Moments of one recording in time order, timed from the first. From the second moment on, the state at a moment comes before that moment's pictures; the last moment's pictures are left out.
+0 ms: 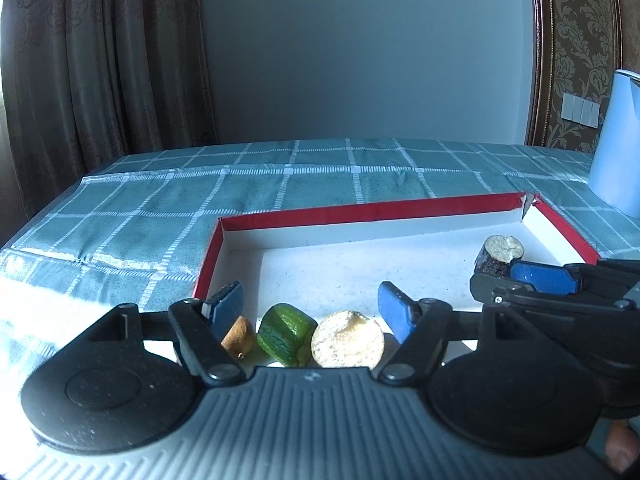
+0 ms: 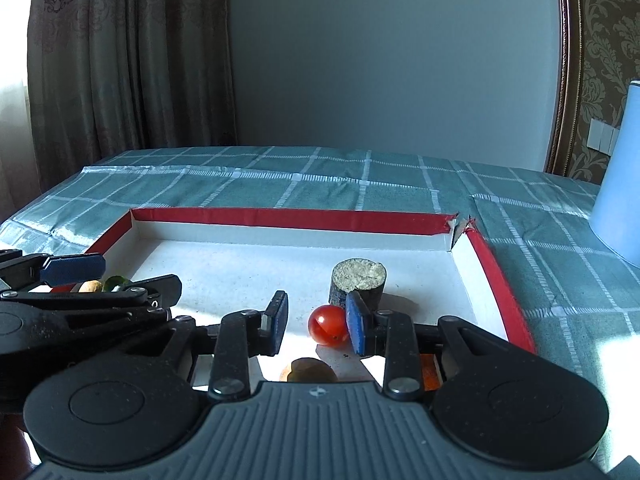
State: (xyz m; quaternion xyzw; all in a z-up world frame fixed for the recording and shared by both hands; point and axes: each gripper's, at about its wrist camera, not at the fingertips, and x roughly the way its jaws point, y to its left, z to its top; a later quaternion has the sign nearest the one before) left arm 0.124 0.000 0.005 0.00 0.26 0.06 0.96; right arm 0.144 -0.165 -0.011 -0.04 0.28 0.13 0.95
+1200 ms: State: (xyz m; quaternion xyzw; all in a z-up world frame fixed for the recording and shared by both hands) left arm 0.018 0.004 0.009 0.00 0.22 0.06 0.97; right arm 0.039 -0.218 -0.006 0.07 0.25 0.13 0.96
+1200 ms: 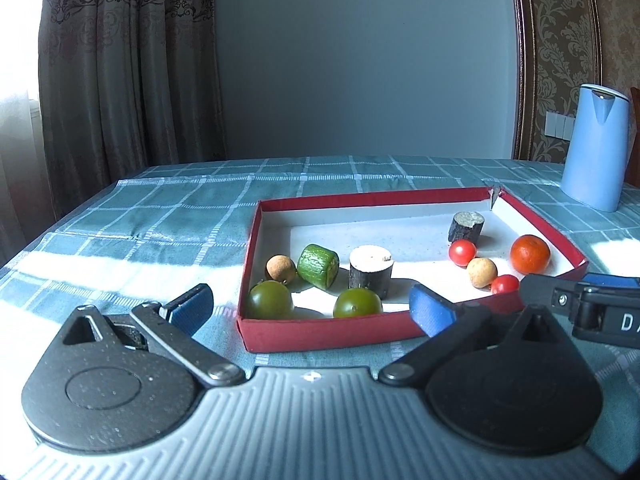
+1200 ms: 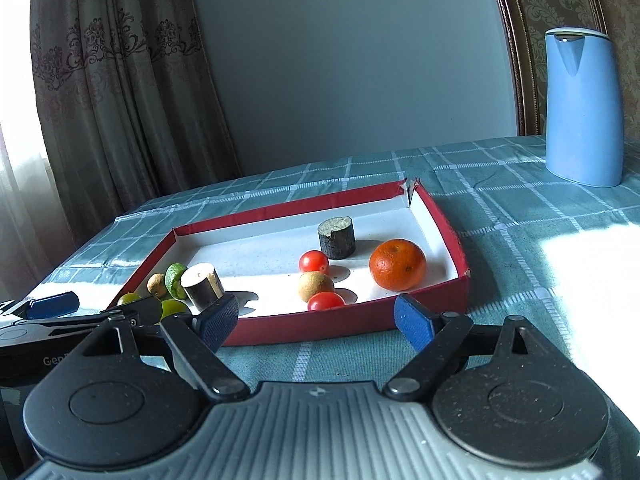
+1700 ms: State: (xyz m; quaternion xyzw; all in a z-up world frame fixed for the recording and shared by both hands) left arm 0.014 0.001 0.010 0.01 0.21 0.07 0.98; right arm 0.044 -0.215 -0.019 0.06 0.29 0.11 0.95
